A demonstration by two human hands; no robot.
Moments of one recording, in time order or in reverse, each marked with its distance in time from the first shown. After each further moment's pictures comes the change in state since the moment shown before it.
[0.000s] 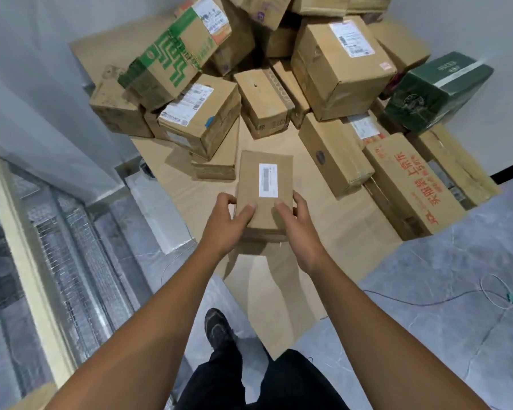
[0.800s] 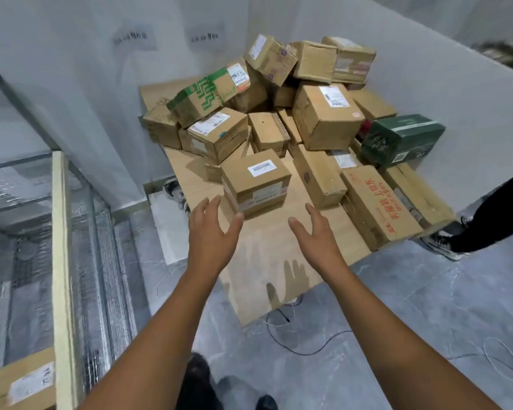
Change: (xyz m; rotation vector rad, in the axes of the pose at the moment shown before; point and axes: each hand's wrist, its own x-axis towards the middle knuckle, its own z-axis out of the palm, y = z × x) left_hand -0.177 0.030 0.034 0.175 0.484 0.185; right_hand -0.118 0.000 -0.109 -0.478 -0.001 -0.281
